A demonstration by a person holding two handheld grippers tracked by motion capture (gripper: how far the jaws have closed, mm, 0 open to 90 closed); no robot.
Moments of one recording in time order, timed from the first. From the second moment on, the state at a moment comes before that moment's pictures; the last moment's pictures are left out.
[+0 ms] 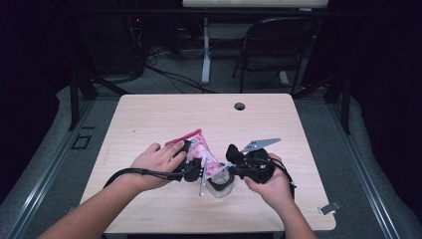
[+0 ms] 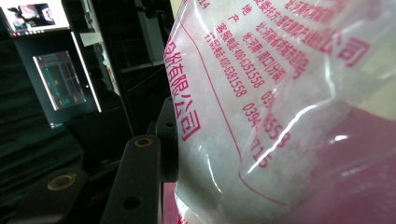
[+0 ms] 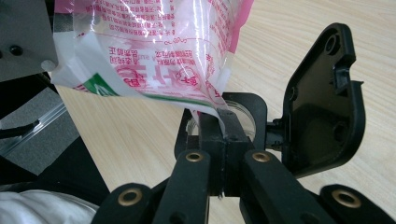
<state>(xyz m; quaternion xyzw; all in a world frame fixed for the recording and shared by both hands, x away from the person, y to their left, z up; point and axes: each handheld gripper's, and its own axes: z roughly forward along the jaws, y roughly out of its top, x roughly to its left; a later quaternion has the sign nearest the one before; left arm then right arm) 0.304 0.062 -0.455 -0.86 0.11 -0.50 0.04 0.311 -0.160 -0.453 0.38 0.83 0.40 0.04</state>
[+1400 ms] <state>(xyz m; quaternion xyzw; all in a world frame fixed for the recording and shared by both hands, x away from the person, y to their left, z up) 0.302 0.055 -0.455 -0.84 0.13 -0.52 0.06 0.309 -0.163 -0.459 0.38 0.83 0.40 0.03</state>
